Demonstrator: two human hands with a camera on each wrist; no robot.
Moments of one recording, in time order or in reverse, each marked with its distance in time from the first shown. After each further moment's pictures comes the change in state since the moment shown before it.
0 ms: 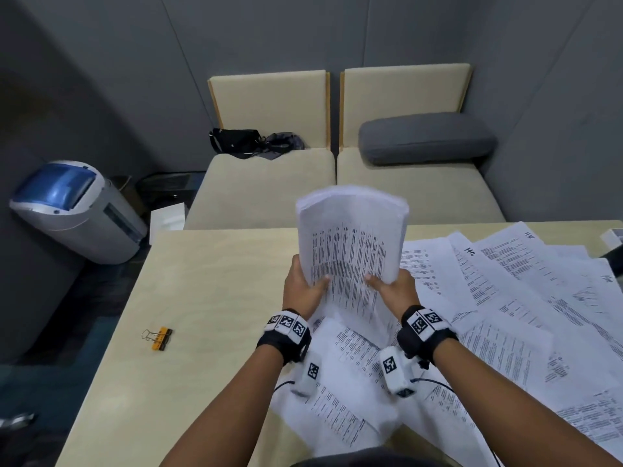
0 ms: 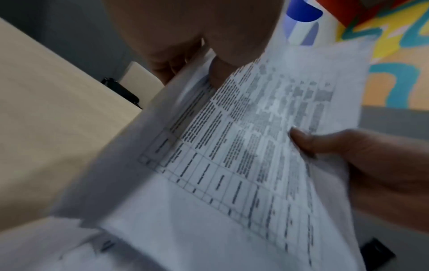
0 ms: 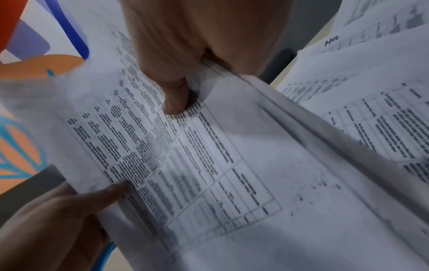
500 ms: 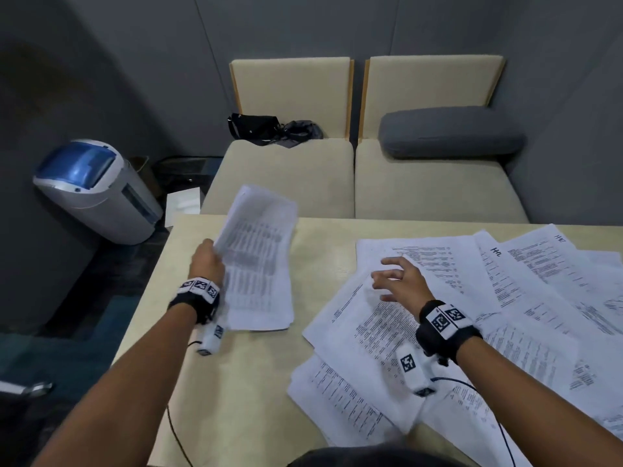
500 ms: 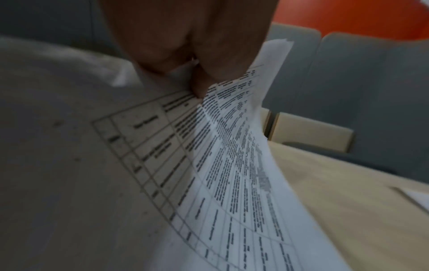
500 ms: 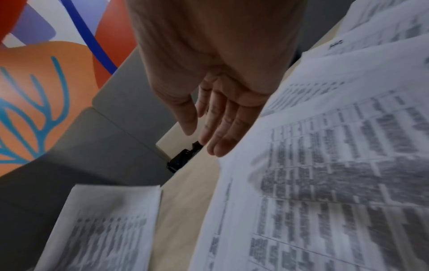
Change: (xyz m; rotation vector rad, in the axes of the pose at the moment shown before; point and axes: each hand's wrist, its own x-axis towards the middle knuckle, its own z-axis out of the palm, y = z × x) left_hand 0.060 -0.070 -0.208 0.699 0.281 -0.210; right_hand -0.002 -0.007 0.021 0.130 -0.206 0.108
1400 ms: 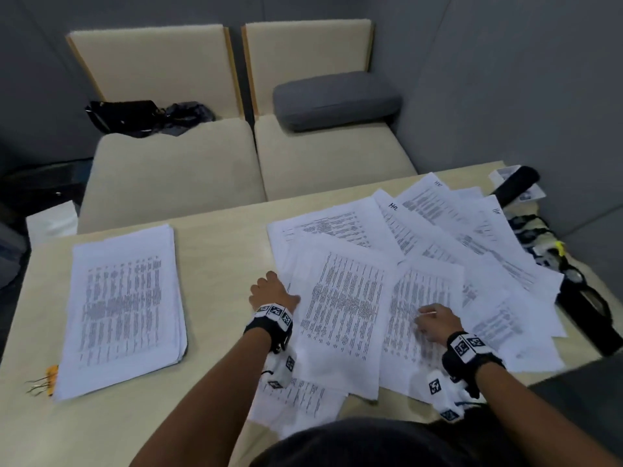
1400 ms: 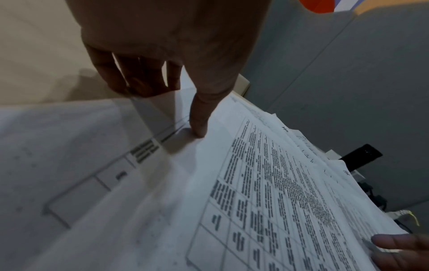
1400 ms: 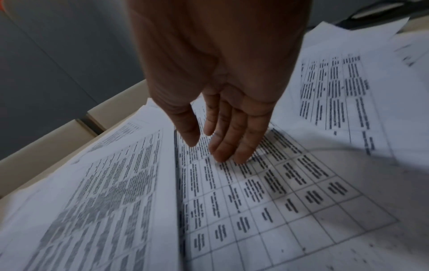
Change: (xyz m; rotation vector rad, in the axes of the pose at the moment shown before) left_hand -0.145 0.156 0.212 0.327 -0.573 0.161; right_hand -0.085 0.163 -0.181 -0.340 0.431 0.546
